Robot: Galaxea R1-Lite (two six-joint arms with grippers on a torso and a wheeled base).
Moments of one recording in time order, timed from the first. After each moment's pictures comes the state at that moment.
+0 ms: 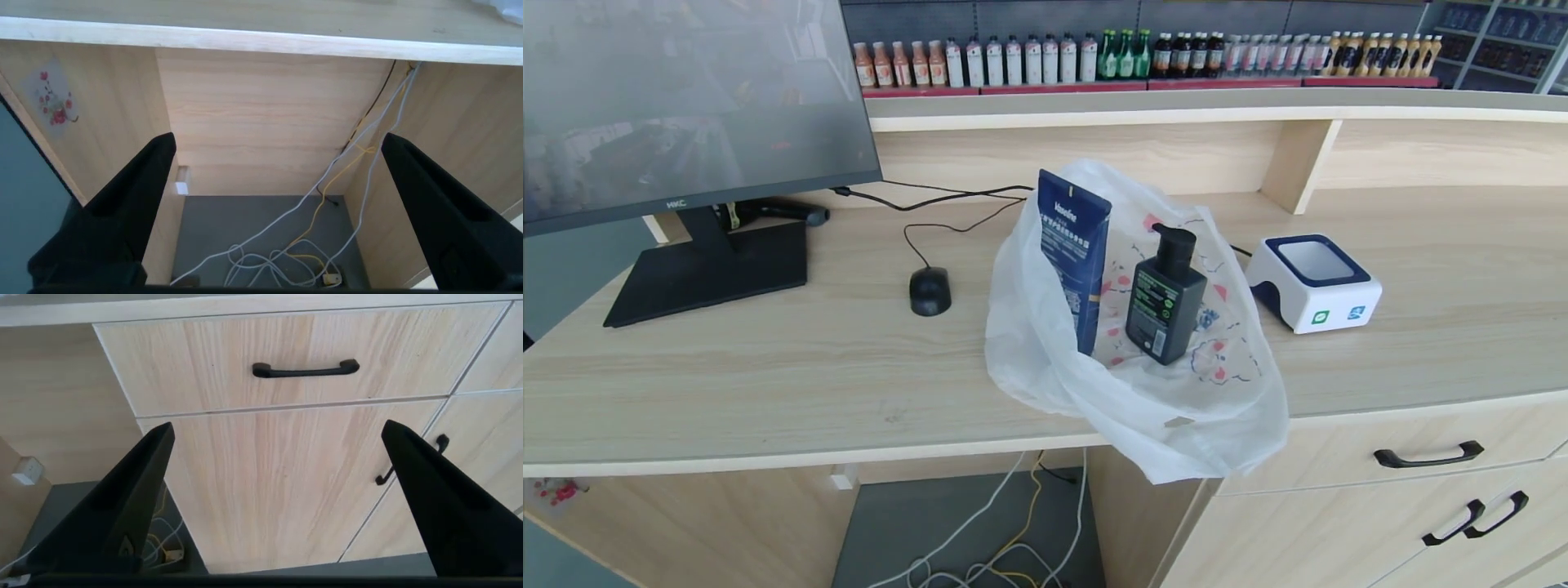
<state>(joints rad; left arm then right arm) 0.00 0.00 0.00 0.00 0.00 0.00 -0.01 0.00 0.00 0.00 -0.04 -0.02</state>
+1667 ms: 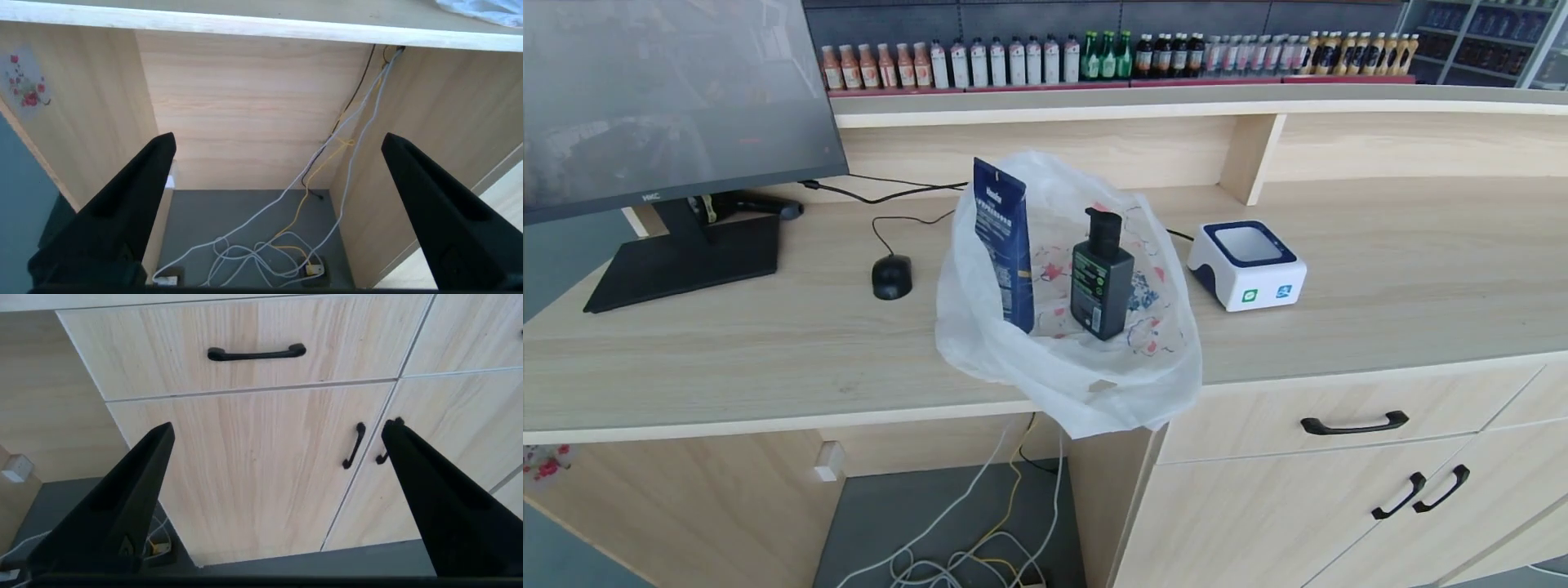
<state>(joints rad) 0.00 0.00 0.00 0.00 0.00 -0.01 -0.01 0.00 0.00 0.00 -0.04 -0.02</state>
